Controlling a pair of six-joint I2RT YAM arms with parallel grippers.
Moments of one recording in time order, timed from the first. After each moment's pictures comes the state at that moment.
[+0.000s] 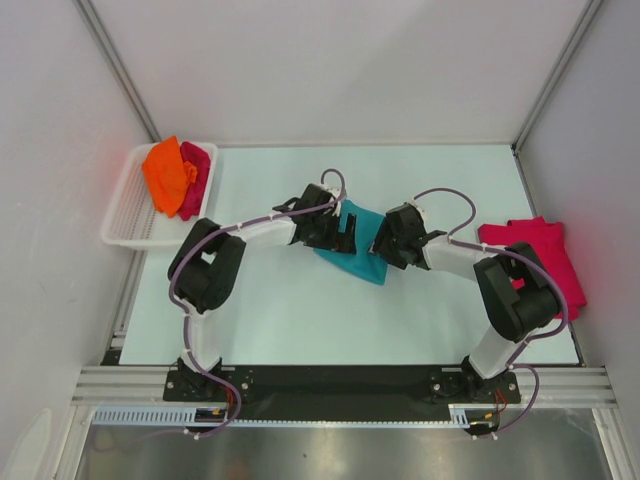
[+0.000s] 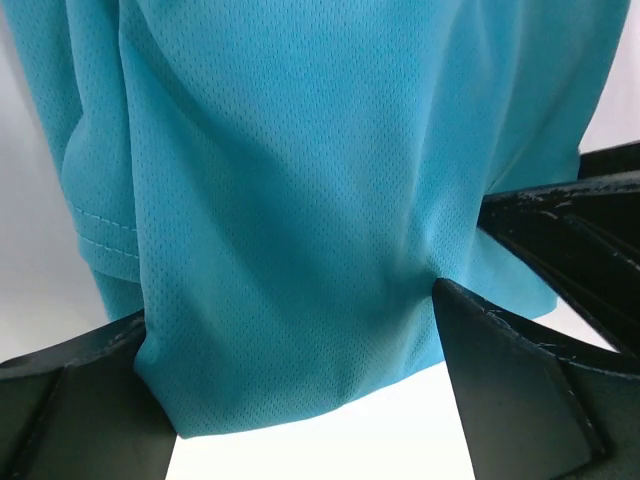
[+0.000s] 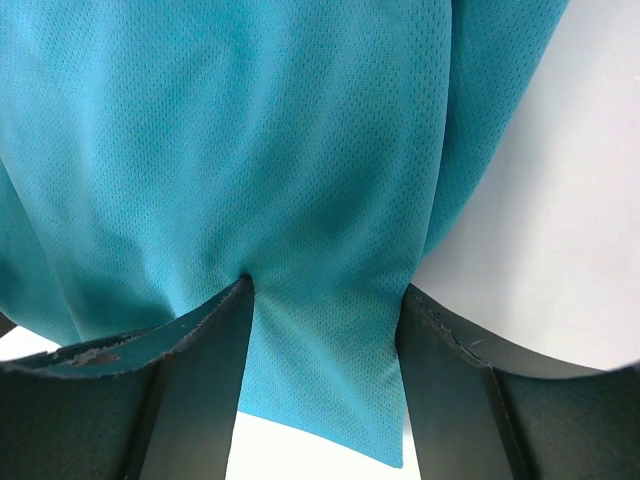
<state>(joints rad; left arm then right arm) -0.61 1.97 1.31 -0.24 0.24 -0.35 0.49 1.69 0.89 -0.10 0.08 0.87</state>
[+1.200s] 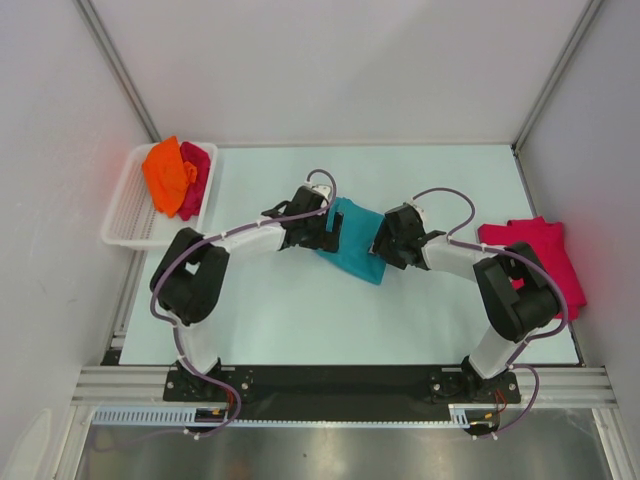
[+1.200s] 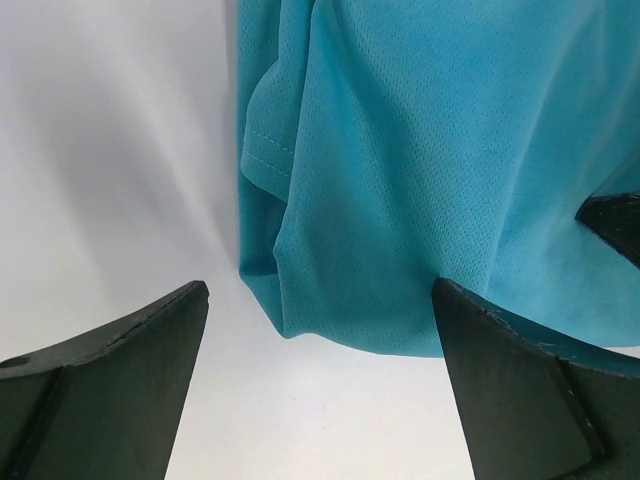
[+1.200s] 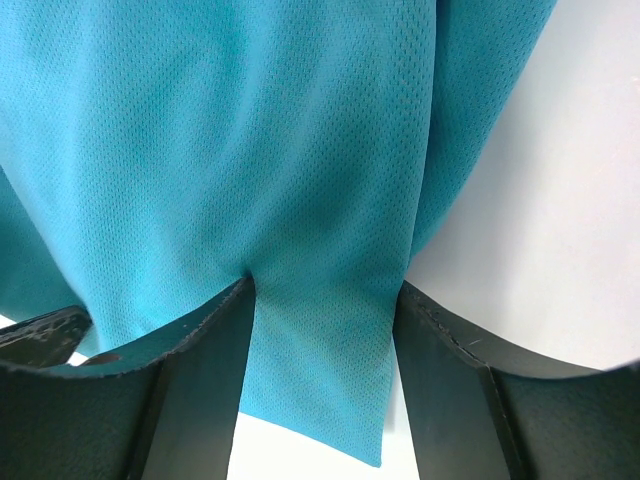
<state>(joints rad) -0.61 1.84 1.21 -0.26 -0.02 -0.31 0.49 1.69 0.89 -0.11 0.09 0.86</state>
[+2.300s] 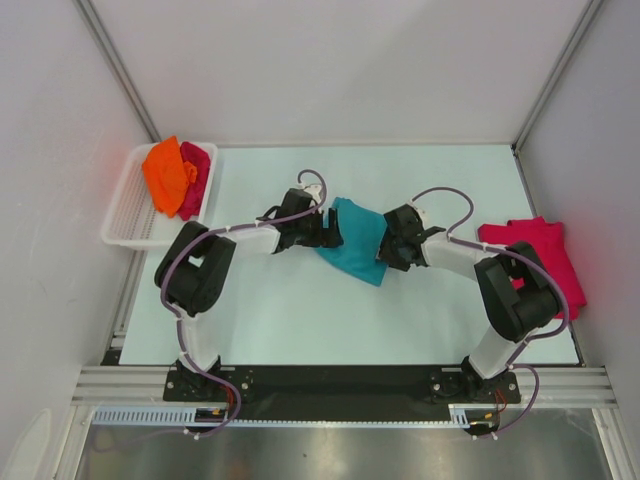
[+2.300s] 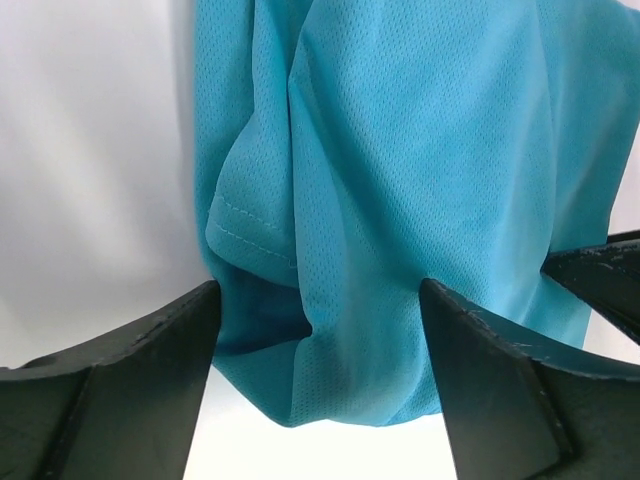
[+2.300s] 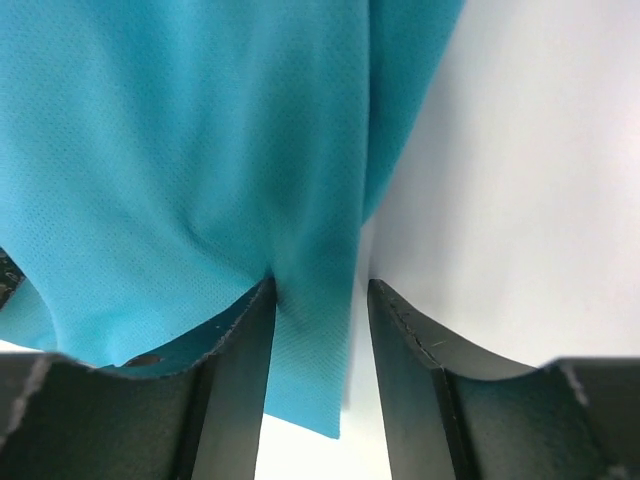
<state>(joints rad) -0.54 1.91 1.11 0.05 0.20 -0.41 0.50 1.69 0.93 -0.26 0.13 0.82</state>
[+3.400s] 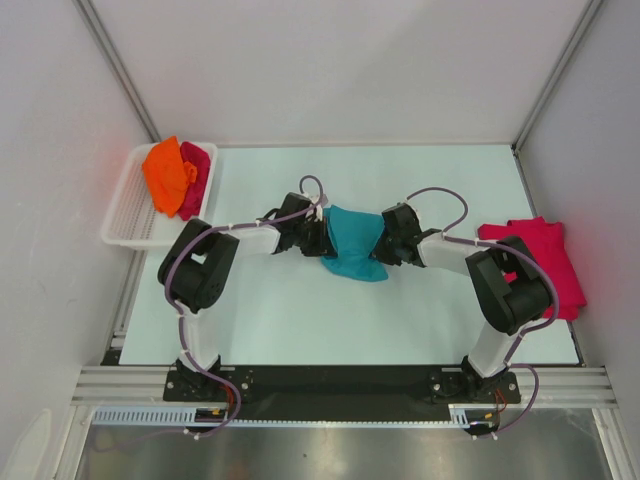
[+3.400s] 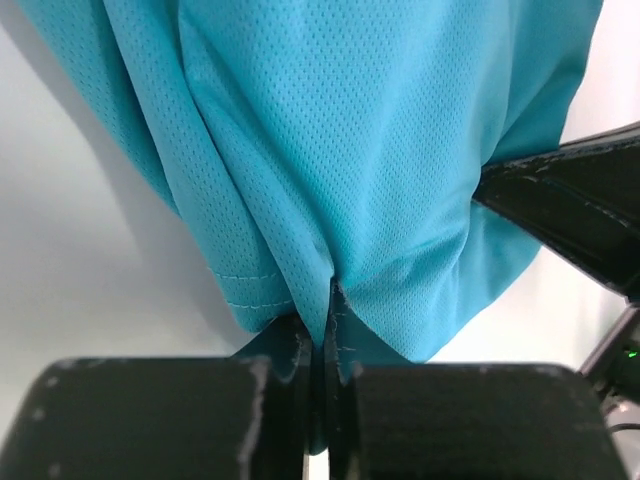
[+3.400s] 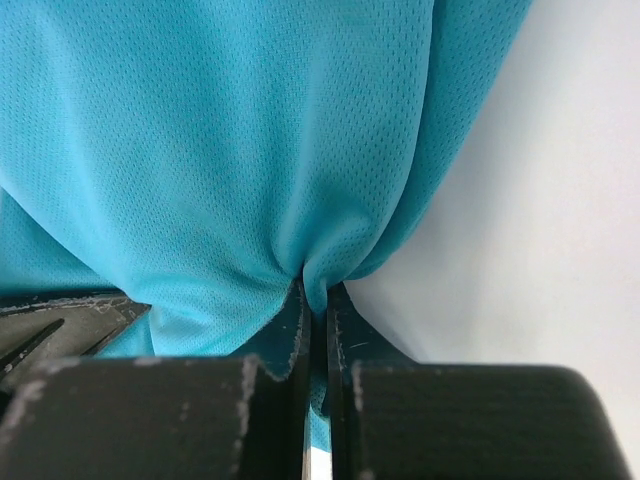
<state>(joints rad) -0.52 1.94 1.10 -0.01 0.42 -0.49 0.50 1.75 0.92 -0.09 0.03 0.84</state>
